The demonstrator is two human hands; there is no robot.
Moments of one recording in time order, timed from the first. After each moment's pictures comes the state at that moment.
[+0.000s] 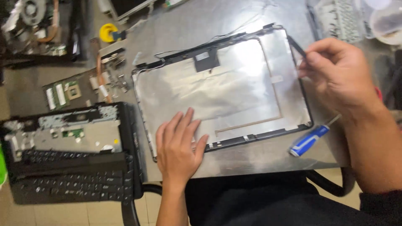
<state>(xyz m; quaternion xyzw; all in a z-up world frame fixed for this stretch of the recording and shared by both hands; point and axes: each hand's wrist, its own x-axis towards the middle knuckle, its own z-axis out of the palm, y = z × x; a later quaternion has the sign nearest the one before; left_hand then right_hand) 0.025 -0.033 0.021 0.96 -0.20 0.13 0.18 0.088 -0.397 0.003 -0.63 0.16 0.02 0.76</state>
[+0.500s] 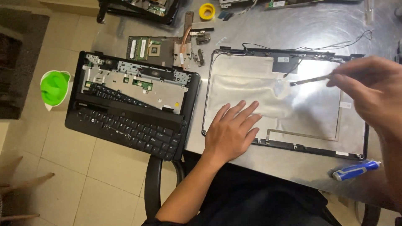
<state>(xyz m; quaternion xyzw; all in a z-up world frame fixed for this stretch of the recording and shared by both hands) 0.019 -0.016 0.008 0.95 -0.21 0.12 0.22 0.119 -0.297 0.076 -0.86 -0.06 0.02 0.51</state>
